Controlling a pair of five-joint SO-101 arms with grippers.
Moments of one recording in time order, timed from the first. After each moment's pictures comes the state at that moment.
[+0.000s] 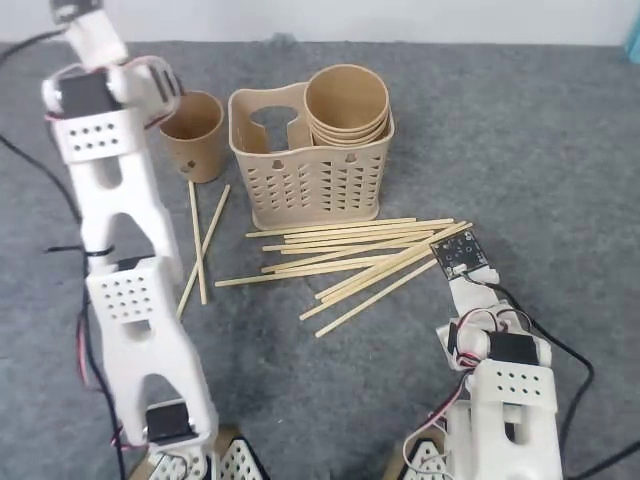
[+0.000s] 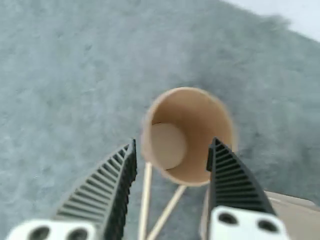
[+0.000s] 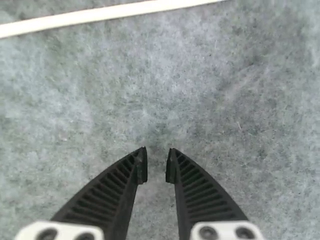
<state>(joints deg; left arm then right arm) -18.8 48.9 -78.5 98.7 16.6 1.6 -58.7 80.8 54.9 27.6</state>
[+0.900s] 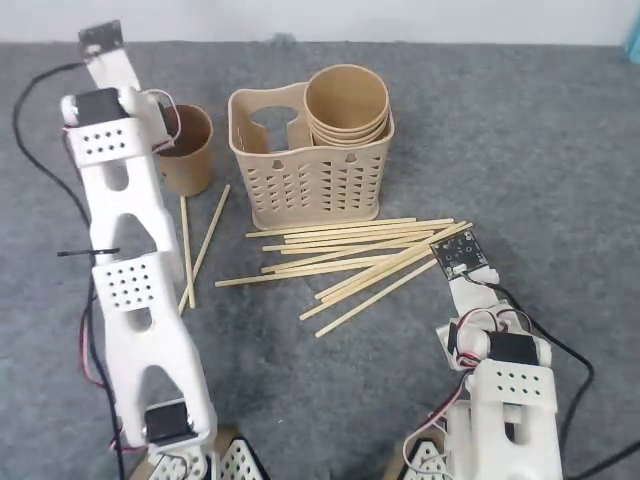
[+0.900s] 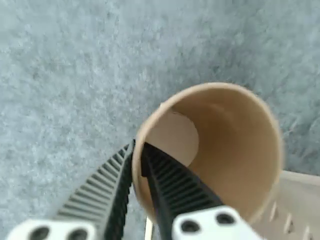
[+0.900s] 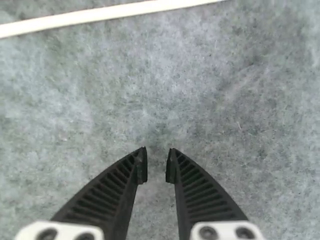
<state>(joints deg) -19.1 60.9 -80.7 98.6 12.1 1.6 -58.7 80.8 54.9 27.6</state>
